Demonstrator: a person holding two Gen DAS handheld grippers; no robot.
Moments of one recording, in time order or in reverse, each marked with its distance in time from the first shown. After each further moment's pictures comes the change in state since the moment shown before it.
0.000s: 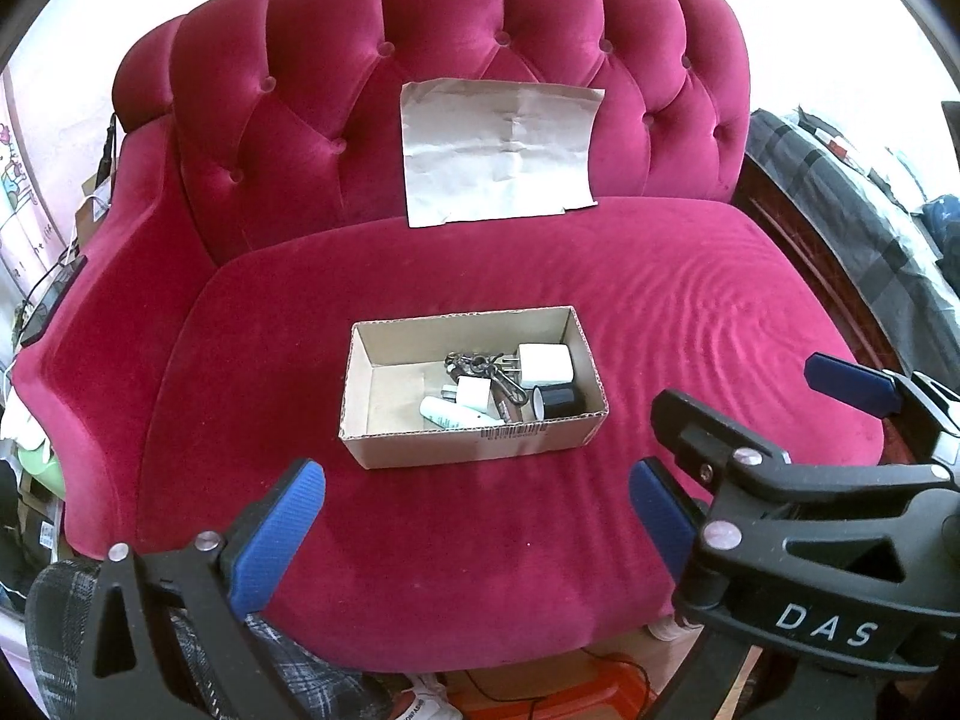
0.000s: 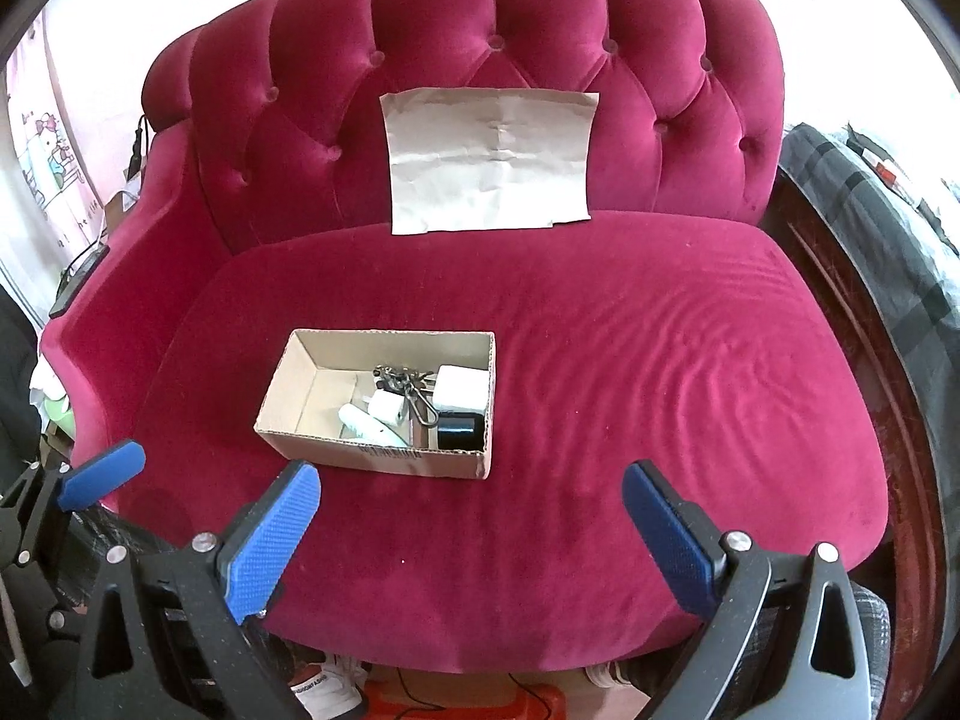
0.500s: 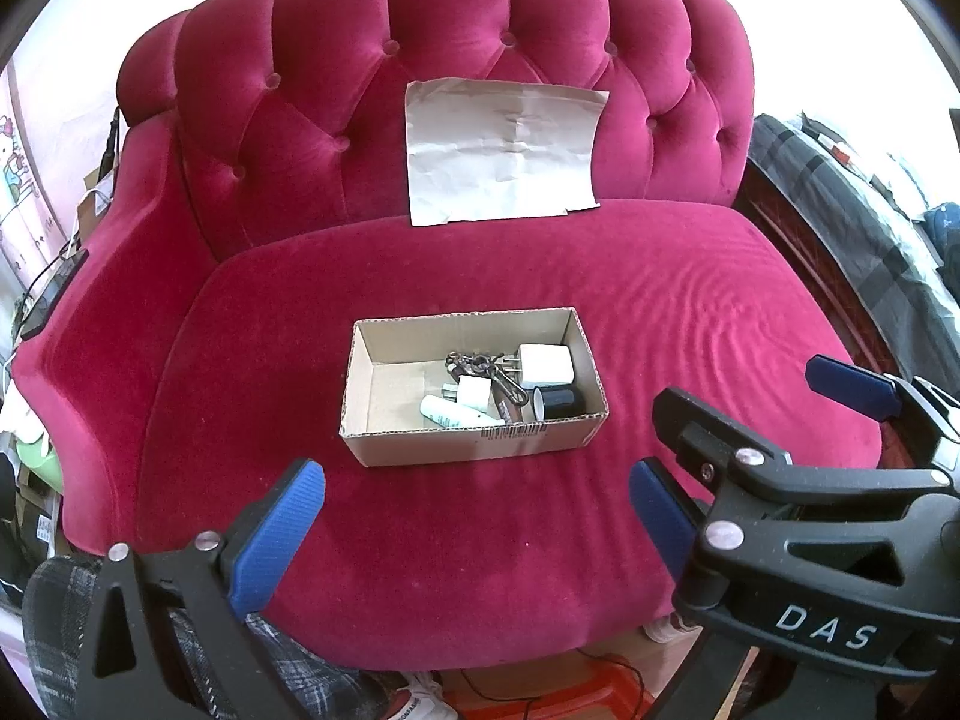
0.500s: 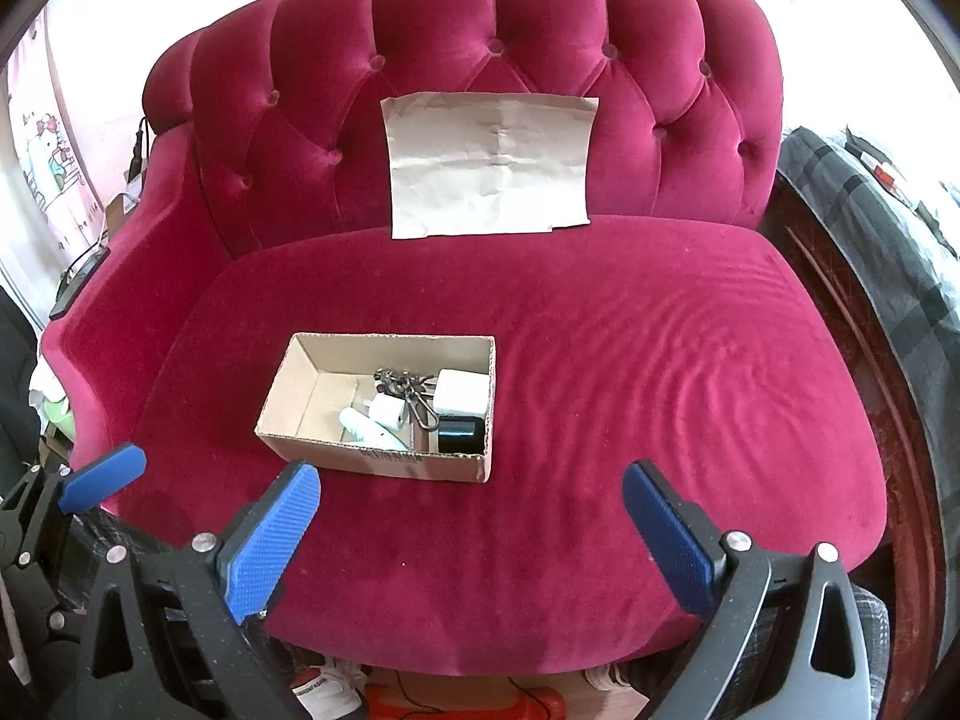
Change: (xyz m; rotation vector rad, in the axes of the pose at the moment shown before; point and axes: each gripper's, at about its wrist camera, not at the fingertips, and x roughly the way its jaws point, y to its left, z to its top) left arm -0.002 0.001 0.001 -0.012 -0.002 -0.002; right arm -0.002 0.000 0.000 0.001 -0.012 -0.001
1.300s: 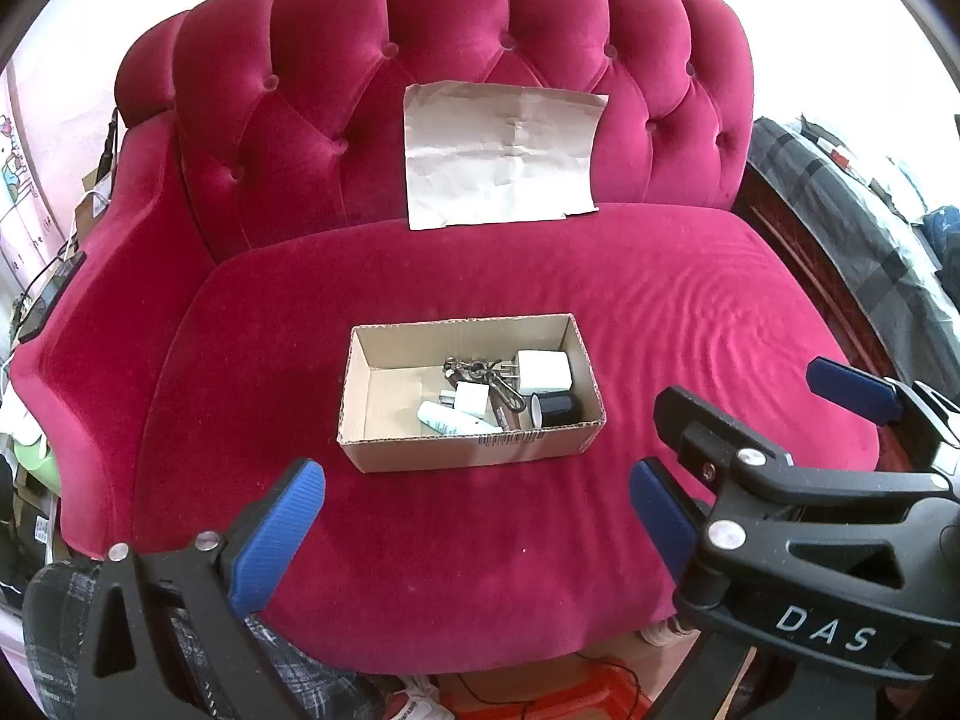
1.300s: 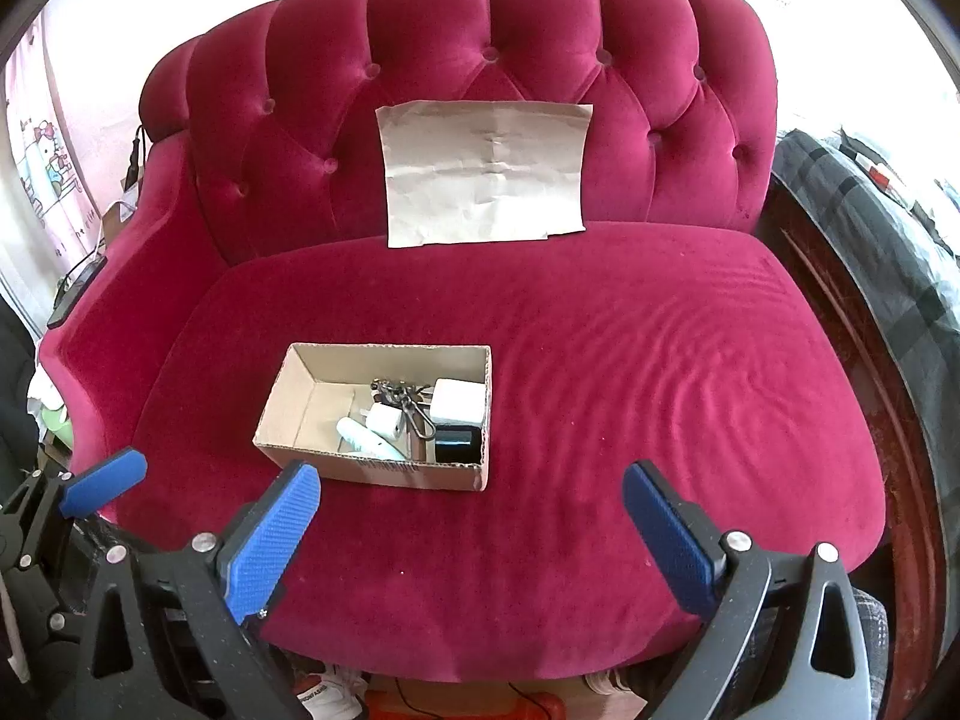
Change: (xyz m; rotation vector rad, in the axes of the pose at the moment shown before) left arm 0.000 -0.001 0.003 -0.005 0.000 -0.004; right arm -0.002 -0.003 0.003 0.000 -0.014 -0.002
